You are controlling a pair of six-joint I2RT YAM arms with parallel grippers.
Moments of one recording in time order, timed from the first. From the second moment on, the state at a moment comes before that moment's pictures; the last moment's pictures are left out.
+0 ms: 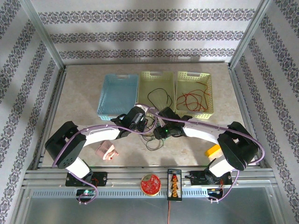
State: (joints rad) left arm -0.76 1.57 0.81 -0.03 -0.17 -0.32; right arm 0.72 1.52 0.78 -0.37 -0.14 0.32
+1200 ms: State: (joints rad) left arm -0.72 1.13 0.99 0.02 -0.50 -0.32; right arm 0.60 1.40 0.66 -0.30 -0.19 0.38
